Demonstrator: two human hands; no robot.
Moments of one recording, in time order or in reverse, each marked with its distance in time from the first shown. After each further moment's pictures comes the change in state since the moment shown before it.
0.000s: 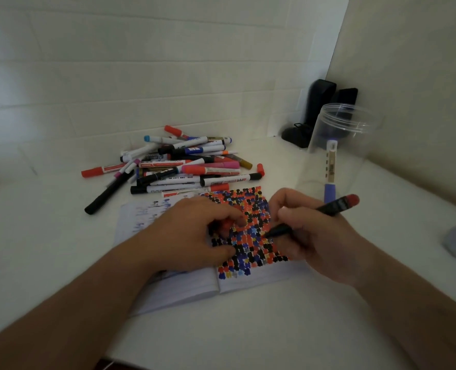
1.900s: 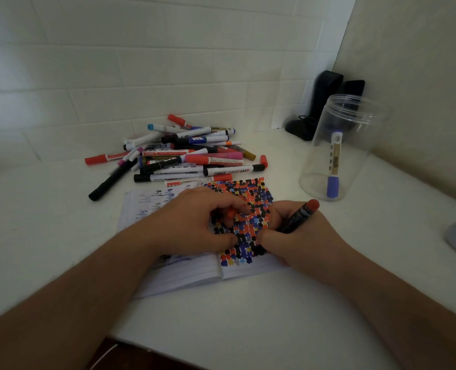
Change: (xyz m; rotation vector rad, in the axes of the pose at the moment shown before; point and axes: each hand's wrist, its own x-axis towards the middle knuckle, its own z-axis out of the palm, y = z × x) left_hand 0.001 -0.002 0.001 -0.151 -0.032 -0.028; right_hand 0.002 0.018 0.022 -0.574 0.279 0.002
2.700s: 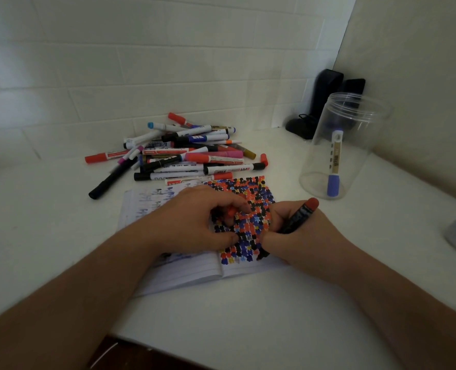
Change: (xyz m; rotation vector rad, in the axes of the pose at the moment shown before) left_hand 0.000 -0.002 0.000 0.014 -0.005 -0.002; right_hand 0.000 0.001 -0.003 -0.051 -0.041 -0.038
